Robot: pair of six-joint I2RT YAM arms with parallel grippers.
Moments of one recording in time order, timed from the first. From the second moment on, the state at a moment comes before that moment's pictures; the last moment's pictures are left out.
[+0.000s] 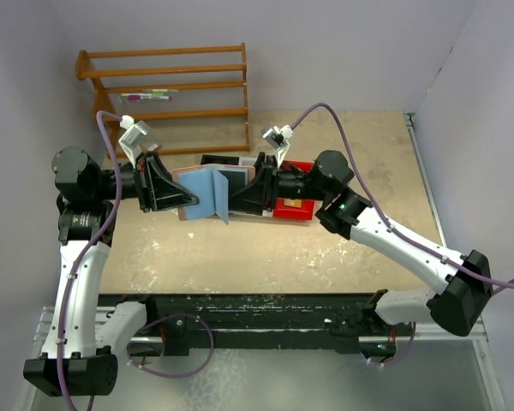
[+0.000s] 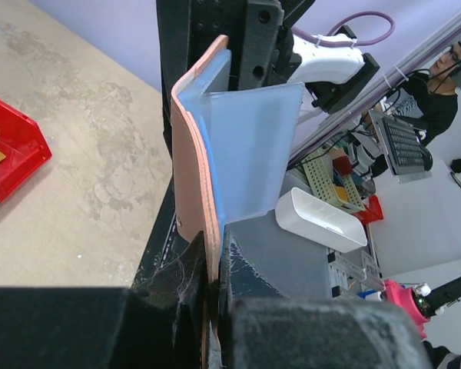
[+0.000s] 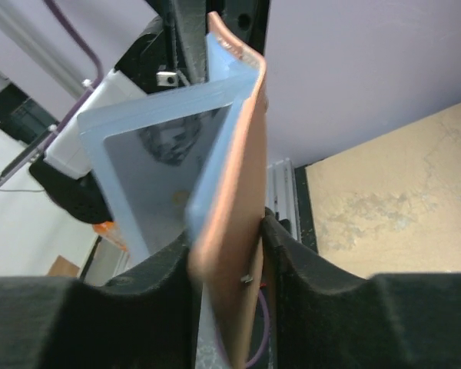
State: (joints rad) left arm 0.03 0.91 1.09 -0.01 1.46 -0.81; right arm 0.80 1.29 1.09 0.42 -0.75 0.72
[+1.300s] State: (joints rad) left arm 0.03 0.94 1.03 -0.31 1.31 -0.44; right arm 1.02 1.37 1.46 -0.34 -0.07 0.38
